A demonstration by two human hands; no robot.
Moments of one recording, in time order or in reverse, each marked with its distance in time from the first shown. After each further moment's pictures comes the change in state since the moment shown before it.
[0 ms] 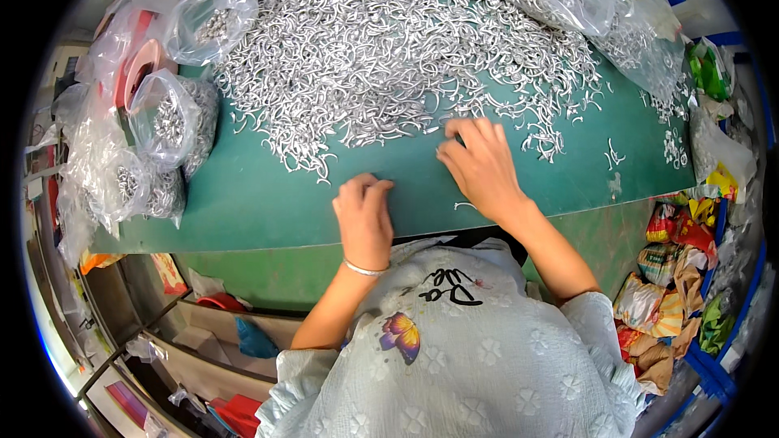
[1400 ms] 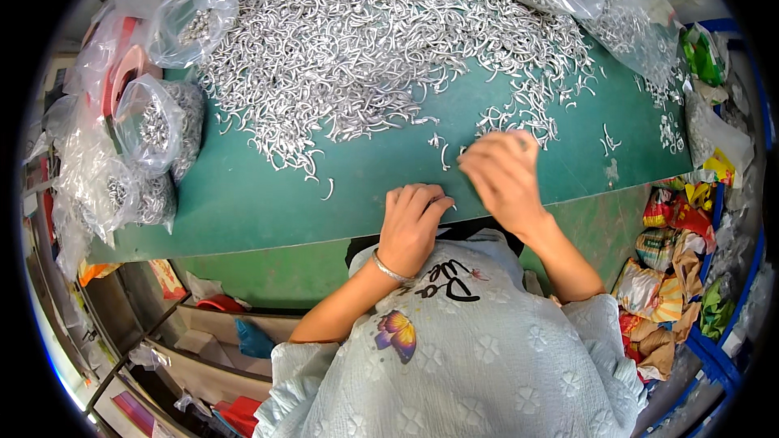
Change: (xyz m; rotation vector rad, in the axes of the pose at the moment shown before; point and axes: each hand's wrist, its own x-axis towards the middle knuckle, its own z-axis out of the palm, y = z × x) left_hand -0.006 0.034 0.027 -0.256 -0.148 0.319; right_hand -0.036 -0.002 -0.021 0.044 0.108 0.016
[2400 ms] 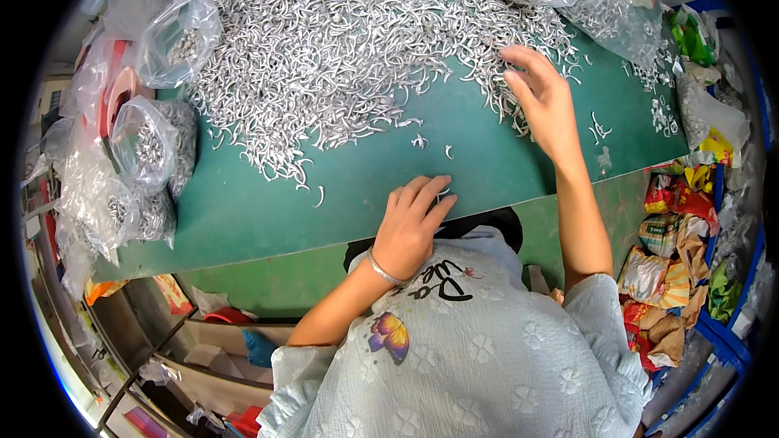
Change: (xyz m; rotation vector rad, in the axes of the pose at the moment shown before) left_hand 0.016 0.009 -0.008 0.040 -0.154 0.092; right_hand 0.044 0.070 -0.036 0.403 0.247 0.431
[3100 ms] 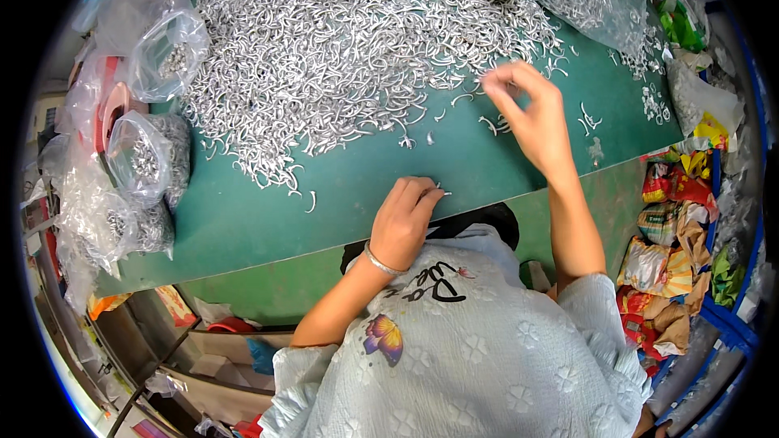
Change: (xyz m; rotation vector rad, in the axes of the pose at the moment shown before) left_hand 0.005 -0.008 0.012 -0.143 0.101 -0.014; right_hand -0.014 -0.032 -0.007 -0.124 -0.117 0.087
